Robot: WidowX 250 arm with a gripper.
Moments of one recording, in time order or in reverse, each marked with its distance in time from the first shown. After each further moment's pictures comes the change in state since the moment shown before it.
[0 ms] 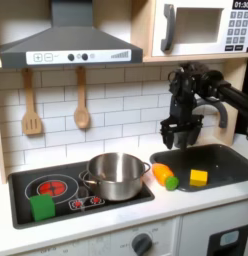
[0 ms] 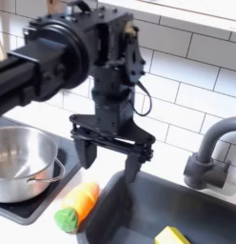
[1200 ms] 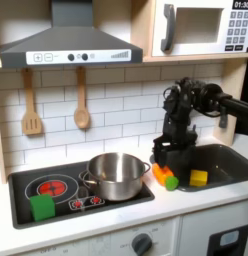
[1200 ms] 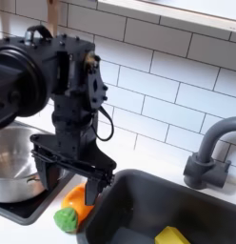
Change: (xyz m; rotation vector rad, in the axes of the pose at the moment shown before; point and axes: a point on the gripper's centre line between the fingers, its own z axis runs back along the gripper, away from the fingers) arm -0.029 0.031 -0.025 0.066 0.025 0.013
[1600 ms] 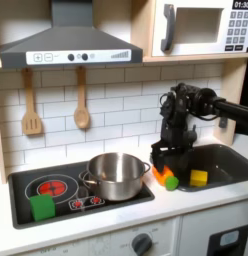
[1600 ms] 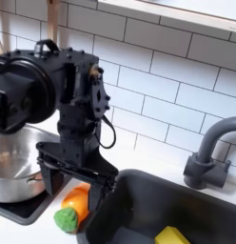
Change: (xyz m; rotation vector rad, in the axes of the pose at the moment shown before) arm 0.005 -0.002 -0.016 -0.012 0.028 -0.001
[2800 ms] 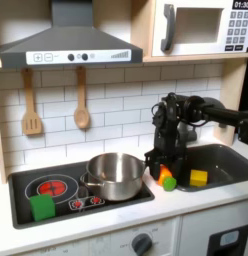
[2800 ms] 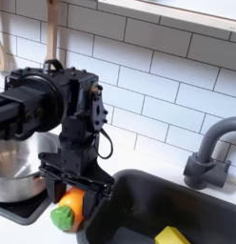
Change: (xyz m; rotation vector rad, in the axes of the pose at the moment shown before) arm 0.008 0.006 -0.026 -0.001 0.044 -0.001
